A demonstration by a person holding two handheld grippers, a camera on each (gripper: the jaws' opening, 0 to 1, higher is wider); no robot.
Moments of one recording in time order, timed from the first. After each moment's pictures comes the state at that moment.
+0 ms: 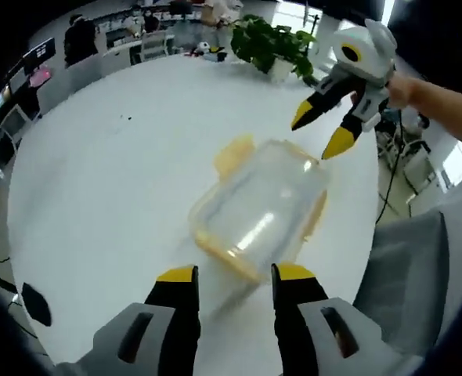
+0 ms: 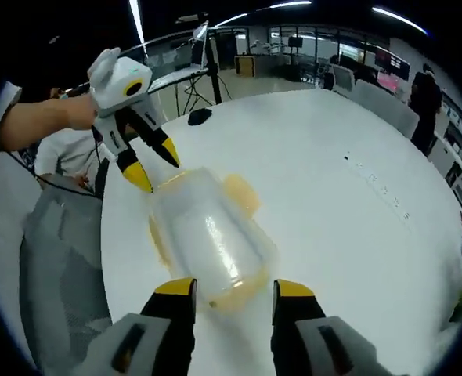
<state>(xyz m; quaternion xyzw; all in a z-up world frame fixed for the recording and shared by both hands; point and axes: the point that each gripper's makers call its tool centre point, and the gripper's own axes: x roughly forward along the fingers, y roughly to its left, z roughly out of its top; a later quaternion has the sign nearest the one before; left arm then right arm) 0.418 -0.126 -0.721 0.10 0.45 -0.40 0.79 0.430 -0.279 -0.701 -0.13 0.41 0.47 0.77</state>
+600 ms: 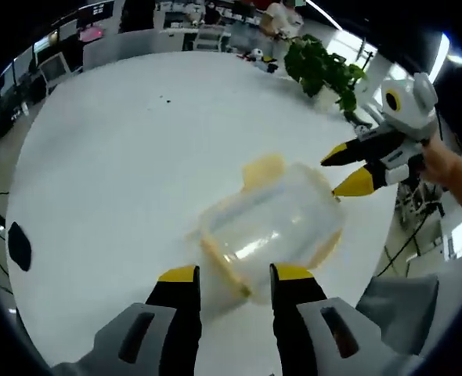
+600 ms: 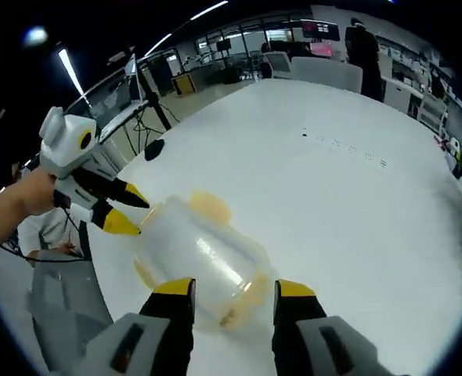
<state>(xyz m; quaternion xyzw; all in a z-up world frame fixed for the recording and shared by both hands) 0.425 -0.129 -0.726 0.02 0.49 -0.30 0.82 0.440 -0.284 -0.718 -0.04 0.46 0.35 0.81</state>
